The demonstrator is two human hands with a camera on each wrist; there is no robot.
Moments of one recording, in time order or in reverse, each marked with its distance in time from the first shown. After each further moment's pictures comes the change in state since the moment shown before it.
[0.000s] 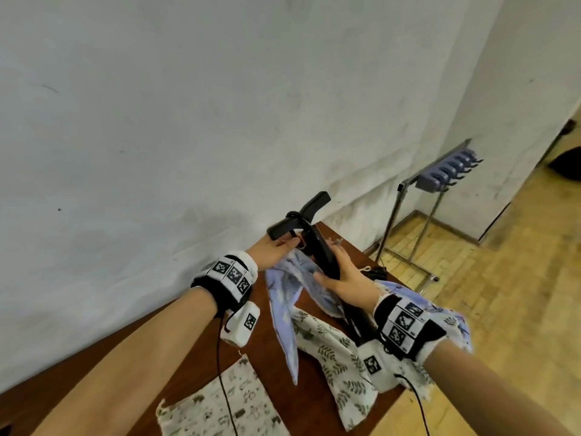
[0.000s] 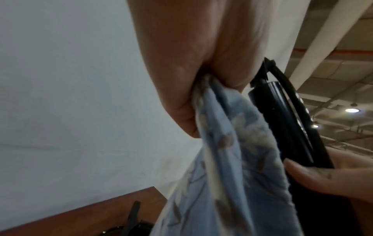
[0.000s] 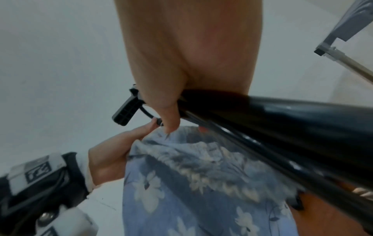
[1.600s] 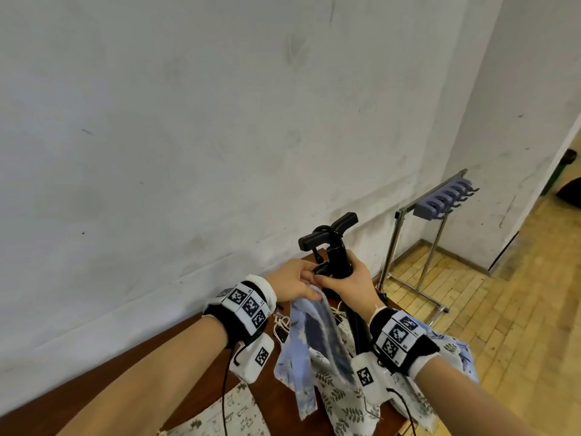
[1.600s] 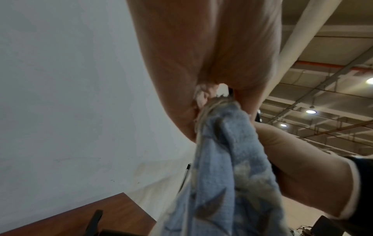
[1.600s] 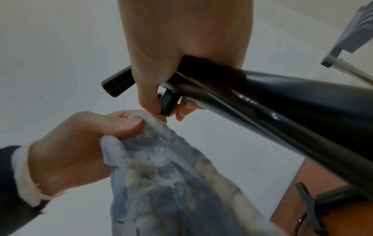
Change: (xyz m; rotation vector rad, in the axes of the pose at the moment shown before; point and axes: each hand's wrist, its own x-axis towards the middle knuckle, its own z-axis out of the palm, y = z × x) left_hand -0.025 0.040 0.038 0.094 -0.191 0.065; right_hand -0.013 -0.034 -0.018 0.228 0.360 0.018
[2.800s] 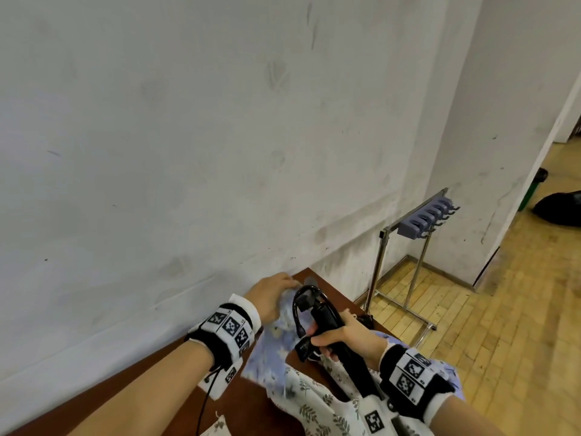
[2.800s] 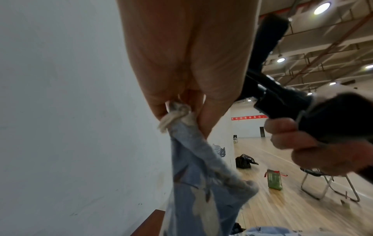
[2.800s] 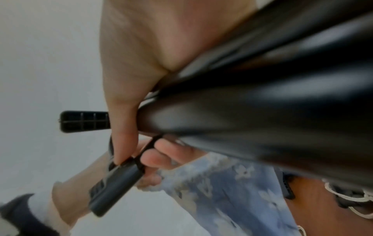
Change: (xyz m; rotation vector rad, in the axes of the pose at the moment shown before) left_hand 0.033 -0.014 -0.015 0.709 0.096 0.052; right_hand -0.008 0.022 -0.040 0.258 -0.555 0.393
